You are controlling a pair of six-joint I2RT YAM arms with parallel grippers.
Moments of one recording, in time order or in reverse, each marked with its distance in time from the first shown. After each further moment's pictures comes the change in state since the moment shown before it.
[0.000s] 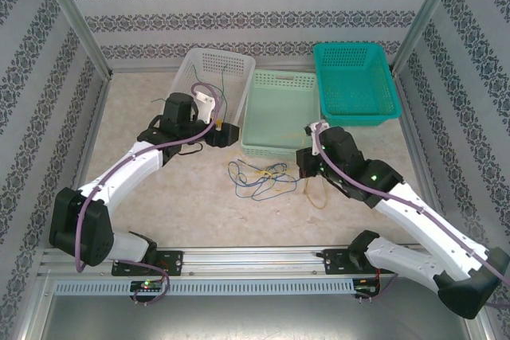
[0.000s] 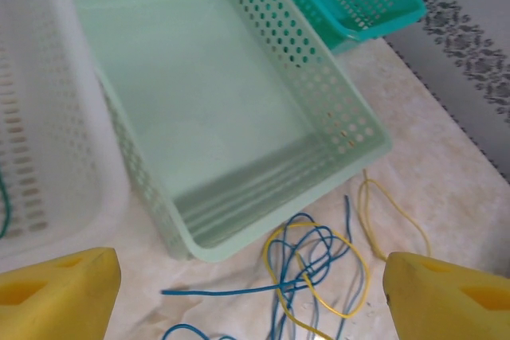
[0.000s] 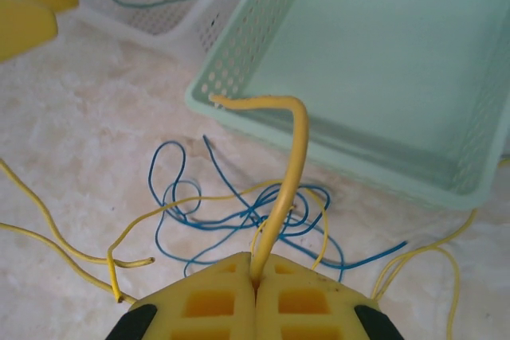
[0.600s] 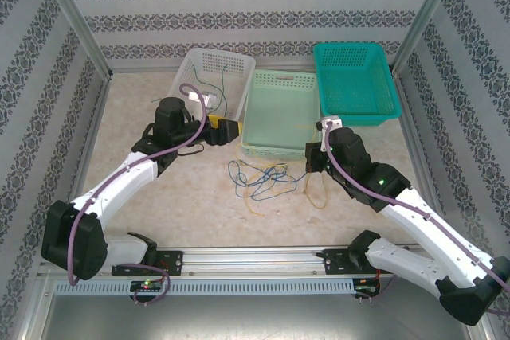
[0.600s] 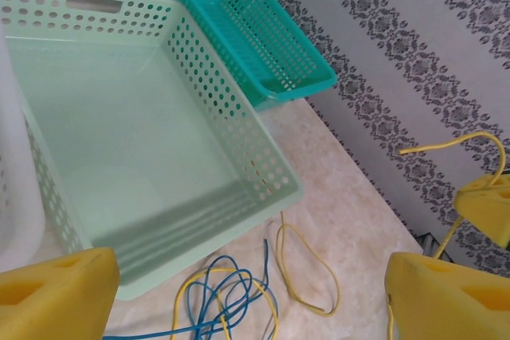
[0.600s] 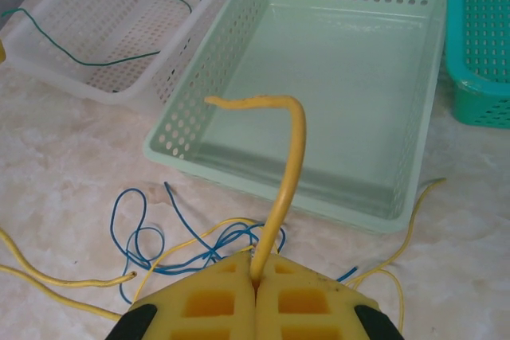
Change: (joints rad) left arm 0.000 -0.094 -0.095 0.214 0.087 -0.224; right arm -0.010 -0.036 -0.008 0.030 0.126 0.000
